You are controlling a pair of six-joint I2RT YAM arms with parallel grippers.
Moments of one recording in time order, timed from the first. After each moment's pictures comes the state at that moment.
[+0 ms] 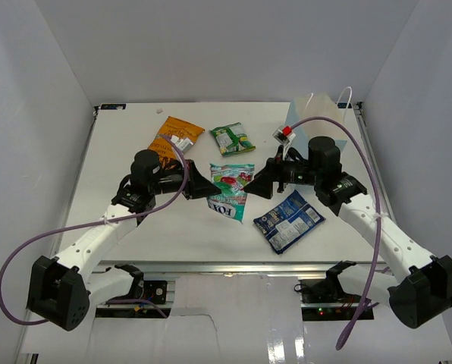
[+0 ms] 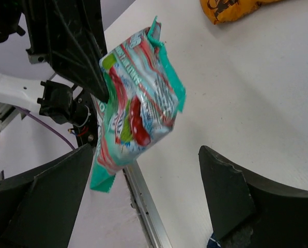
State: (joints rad) left arm -0.41 1.09 0.76 0.12 0.88 -0.64; right arm 0.49 1.09 0.93 -0.17 -0.78 0.27
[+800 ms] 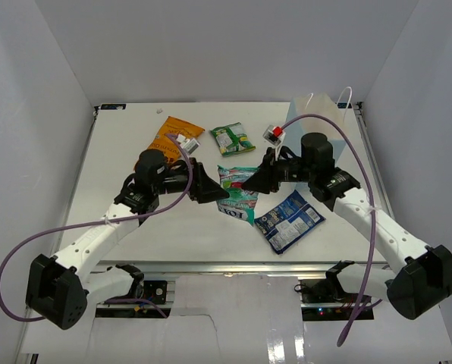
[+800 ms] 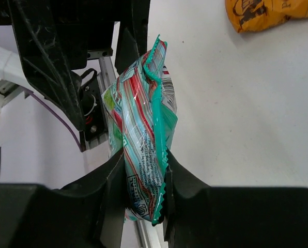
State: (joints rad) left arm -0.49 1.12 0.79 0.13 0.85 -0.61; right arm 0.52 1.18 0.97 -0.11 -0.85 0.24
